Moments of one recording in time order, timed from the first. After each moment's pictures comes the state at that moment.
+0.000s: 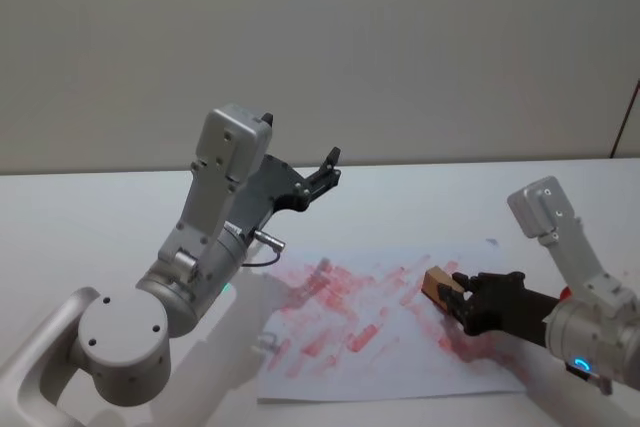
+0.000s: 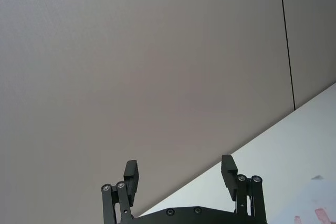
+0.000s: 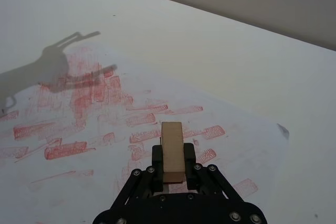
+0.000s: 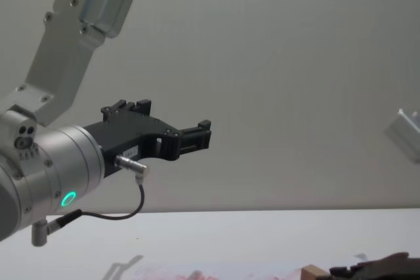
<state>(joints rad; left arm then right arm) -0.24 0.38 0.45 -1.63 -0.20 0.01 -0.01 0.13 0.29 -0.27 -1.57 0.12 0.48 0.48</state>
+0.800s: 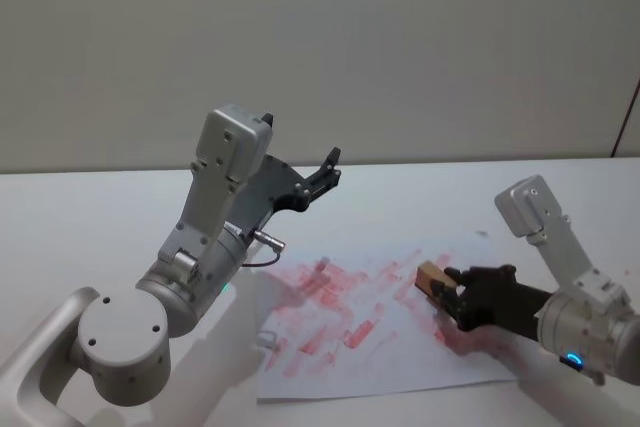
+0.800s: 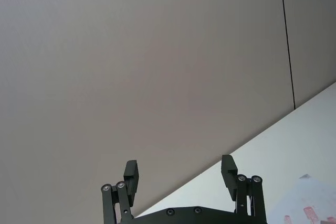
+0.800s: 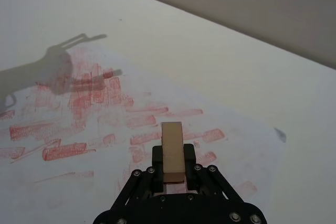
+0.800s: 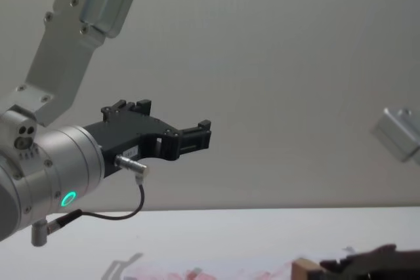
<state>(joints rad) -0.24 0.38 0.45 -1.63 -0.20 0.01 -0.01 0.16 0.28 -0.29 -1.54 0.07 0.43 0.50</state>
